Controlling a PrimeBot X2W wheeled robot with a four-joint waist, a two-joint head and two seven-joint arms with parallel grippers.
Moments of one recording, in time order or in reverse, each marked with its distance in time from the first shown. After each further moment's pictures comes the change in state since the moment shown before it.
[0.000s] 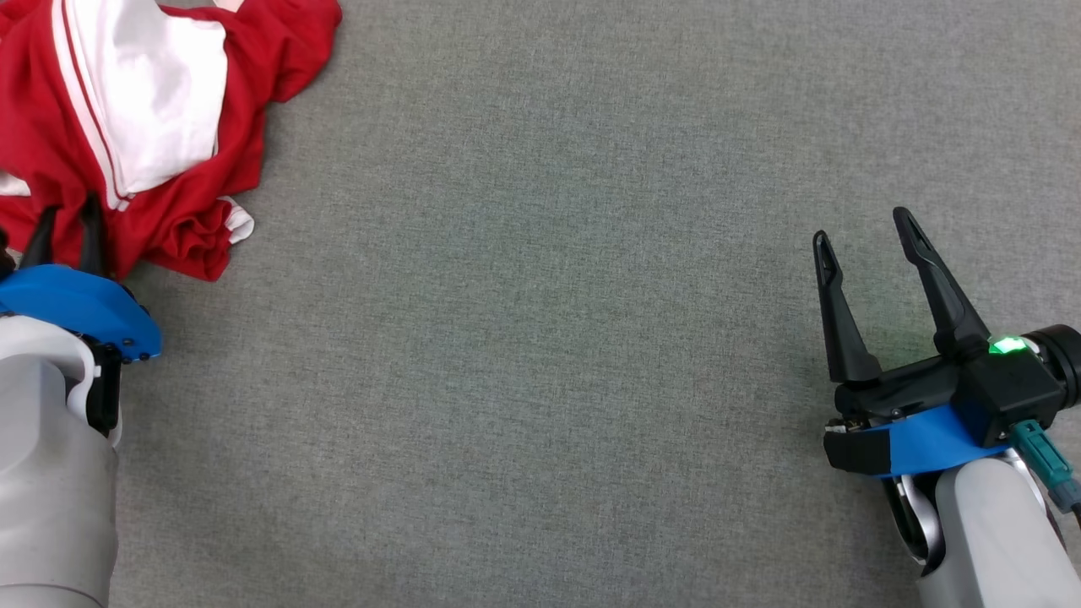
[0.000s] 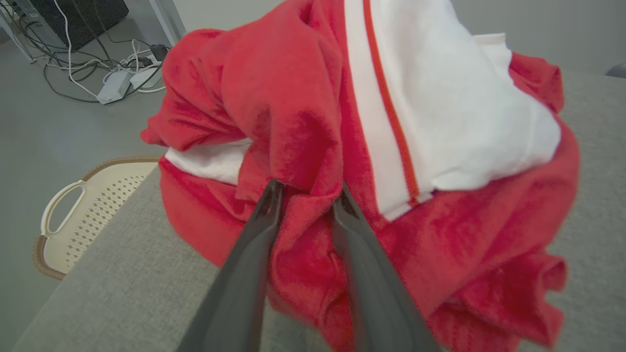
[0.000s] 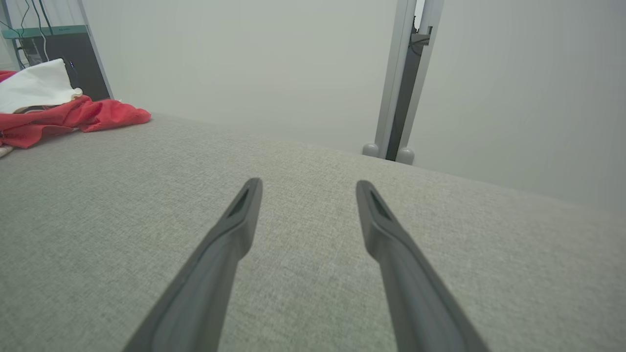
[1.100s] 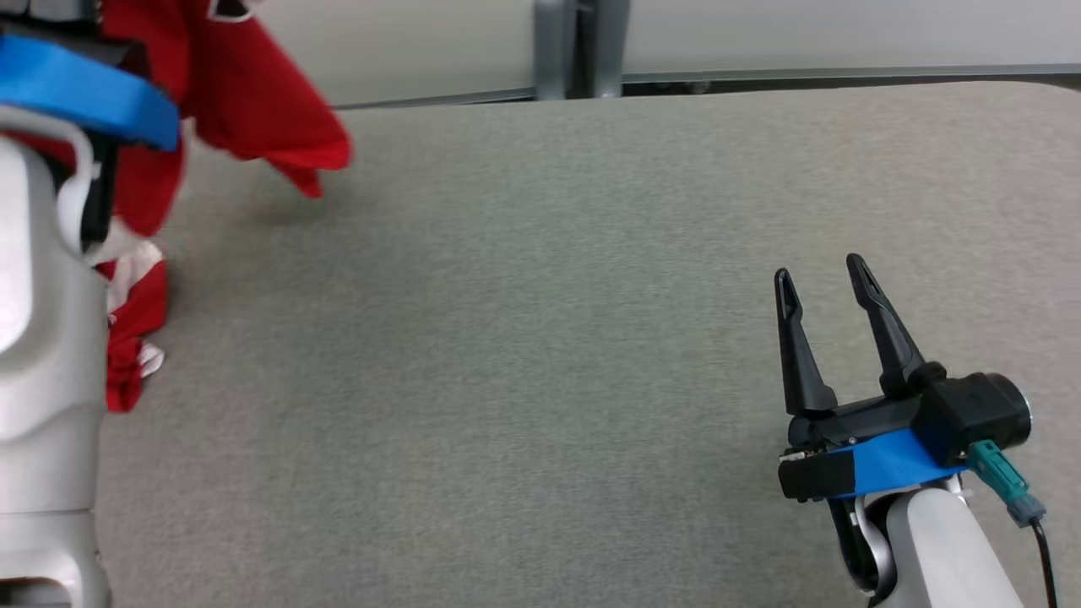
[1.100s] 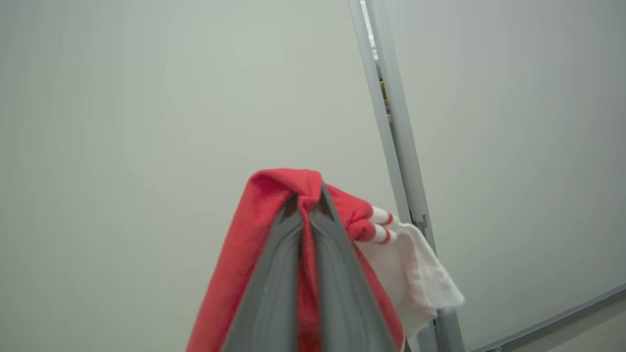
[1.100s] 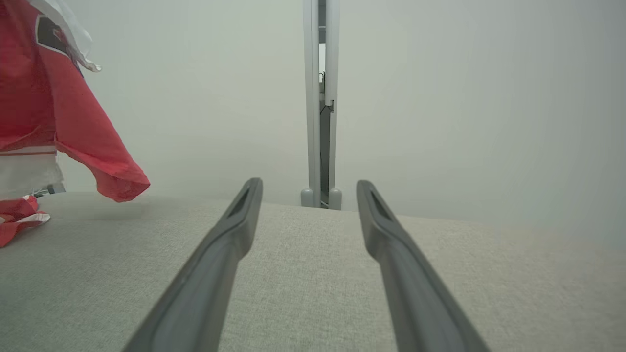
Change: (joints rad) left arm -0.136 0.021 -0.253 -0.532 0.049 -0.002 -0.012; right arm 0.038 0.109 0.002 0.063 0.069 0.000 0.000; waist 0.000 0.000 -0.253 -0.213
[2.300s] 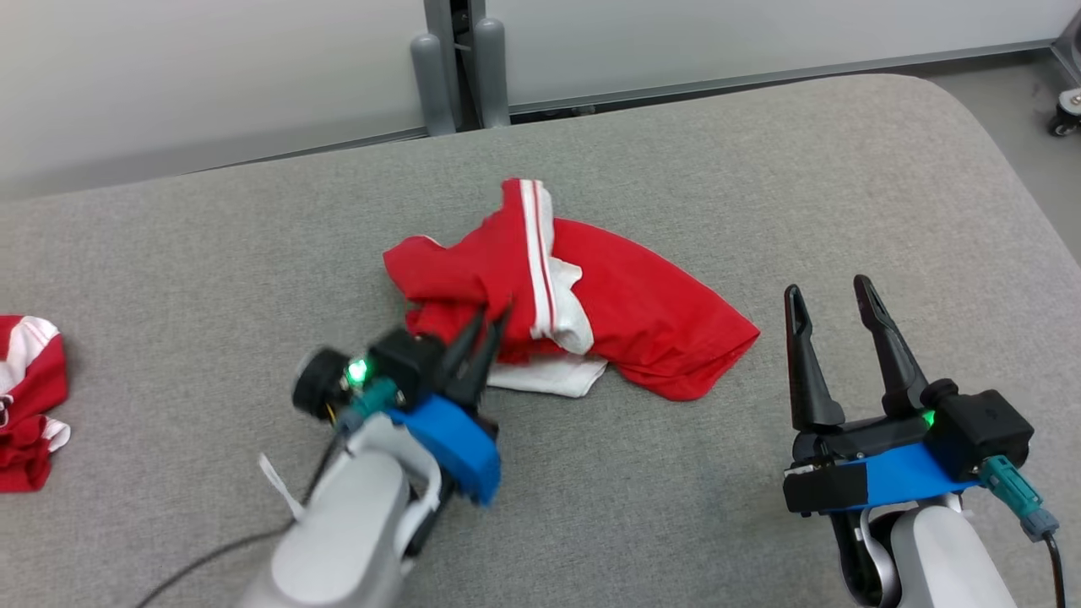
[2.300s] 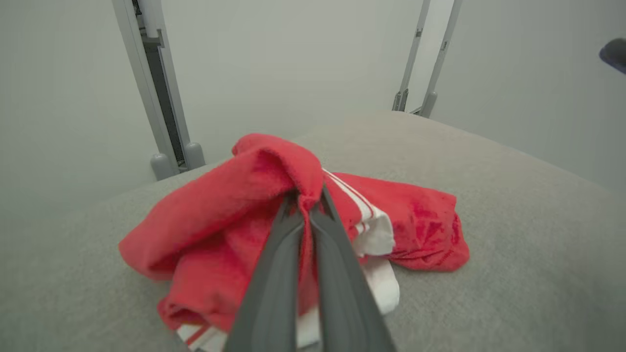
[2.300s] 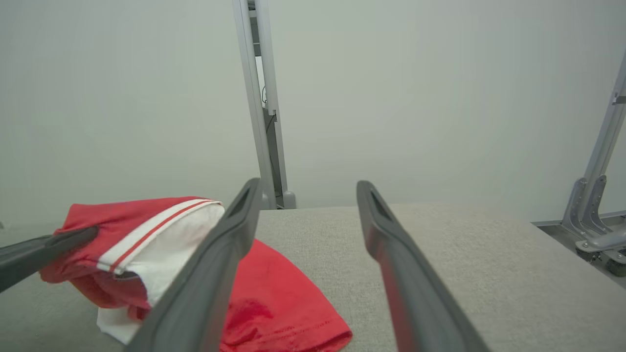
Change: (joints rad) left arm 0.420 -0.227 -0.419 0.062 -0.201 0.024 -0.002; right arm 0.036 0.005 -0.012 -0.002 0.073 0.000 0.000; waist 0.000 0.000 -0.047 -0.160
